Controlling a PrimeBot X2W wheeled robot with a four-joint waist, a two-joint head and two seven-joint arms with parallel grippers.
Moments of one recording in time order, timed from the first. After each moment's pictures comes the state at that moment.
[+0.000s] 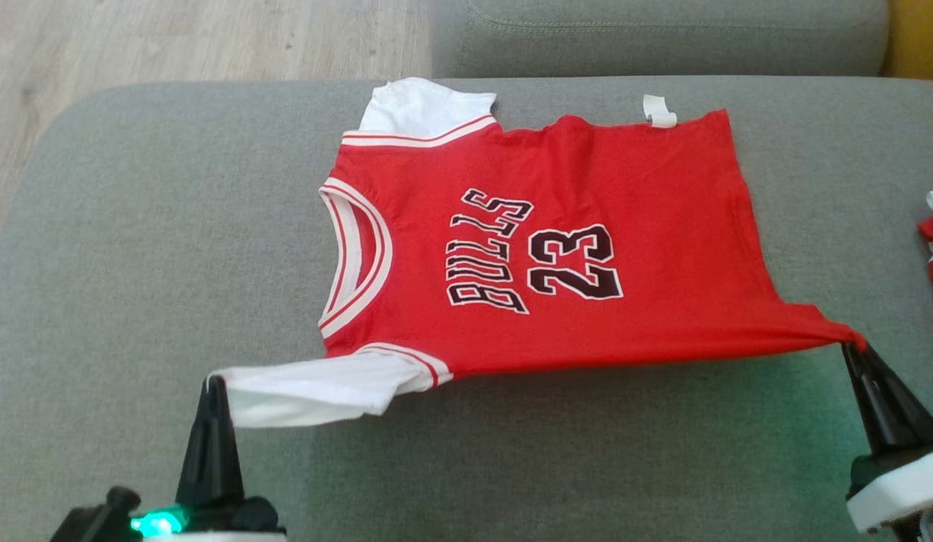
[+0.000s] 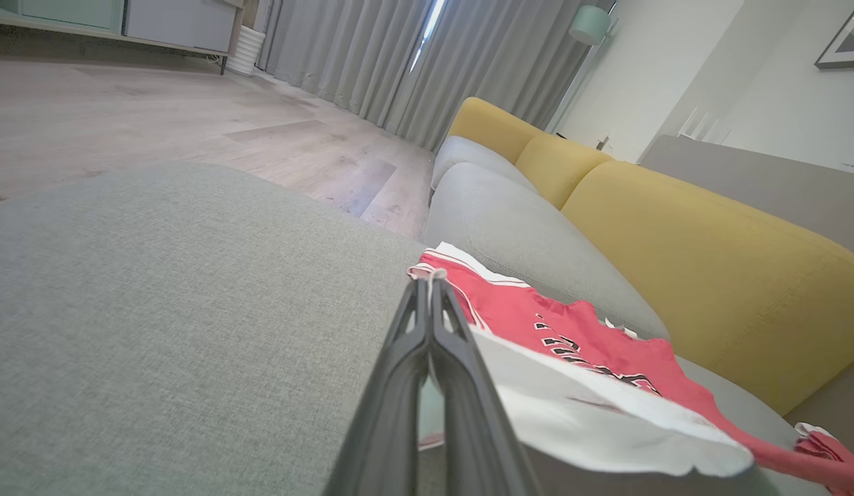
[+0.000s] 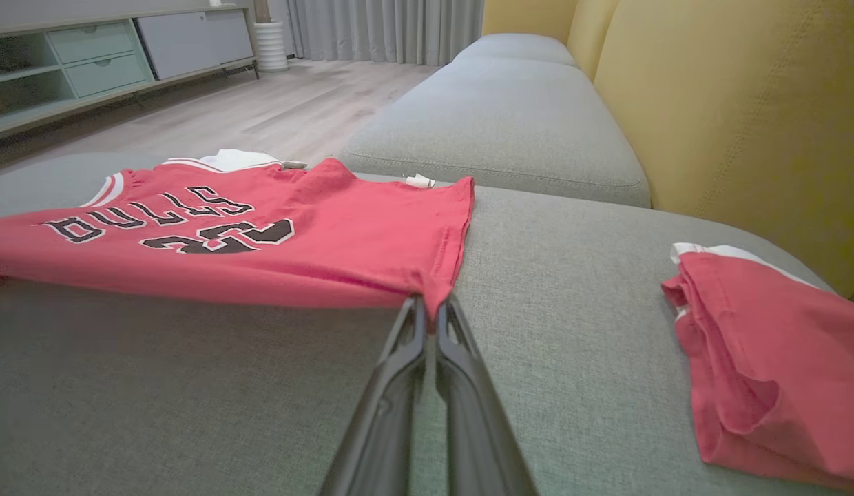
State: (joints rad) left arm 0.18 0.14 -0.16 -0.03 -0.59 -0.04 -0.25; right arm 0.15 -0.43 0.07 0.09 0.35 0.13 -0.13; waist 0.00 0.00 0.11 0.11
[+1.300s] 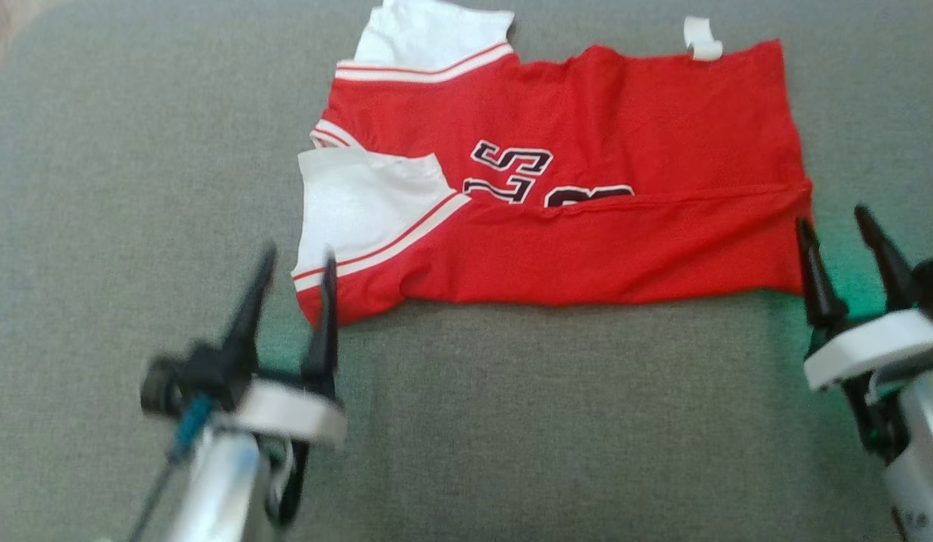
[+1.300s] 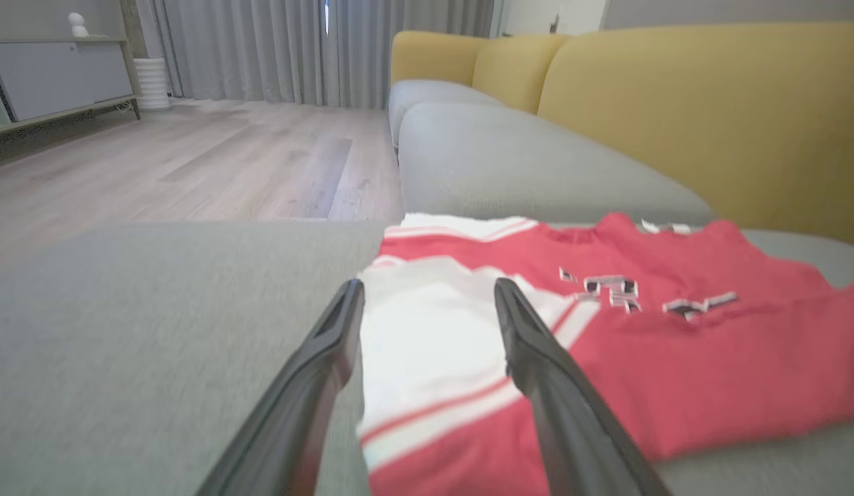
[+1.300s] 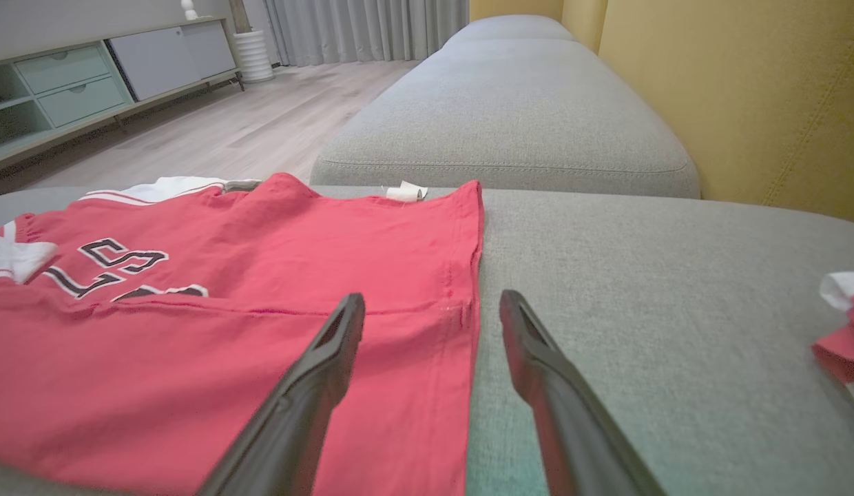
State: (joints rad) left arm -0.31 0.07 -0.21 0.37 -0.22 -0.11 -0.26; right arm -0.32 -0.37 0.18 0.48 0.37 0.13 -0.23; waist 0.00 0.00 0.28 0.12
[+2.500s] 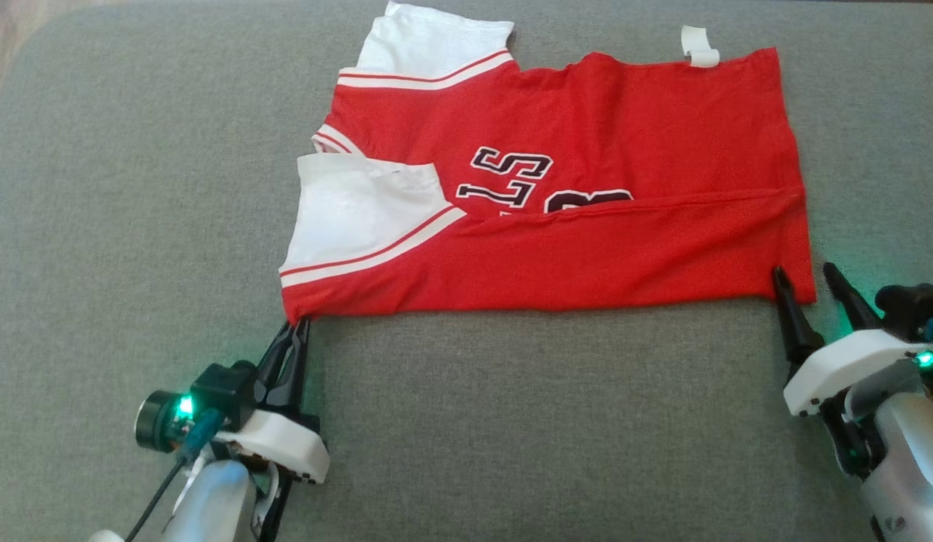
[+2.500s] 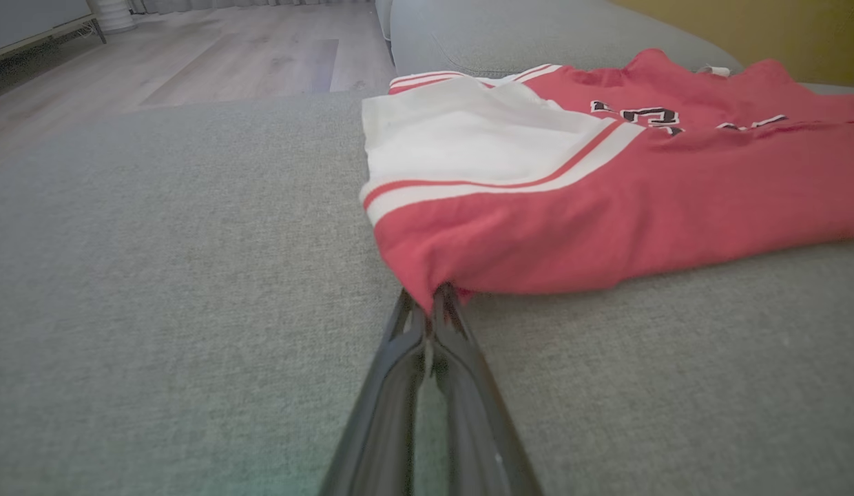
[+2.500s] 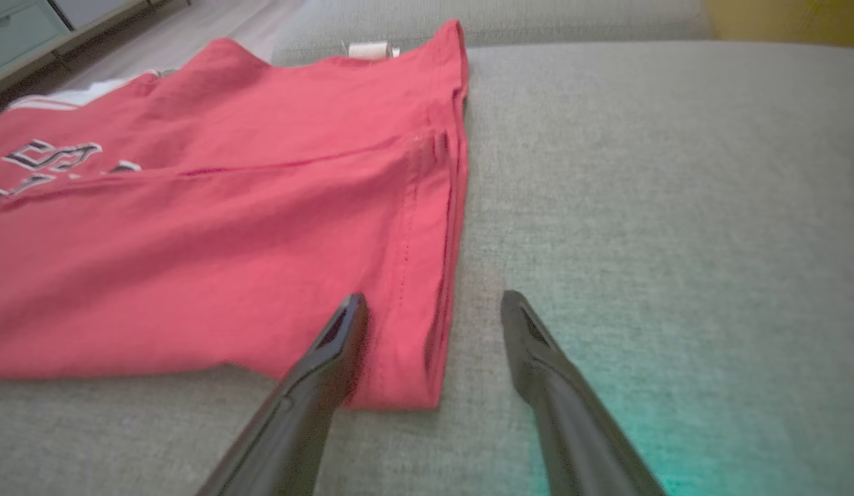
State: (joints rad) left arm -0.28 0.11 -0.24 0.61 -0.15 -0.12 -0.26; right arm -0.33 -0.33 0.22 0.68 0.43 0.13 -0.14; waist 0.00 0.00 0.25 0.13
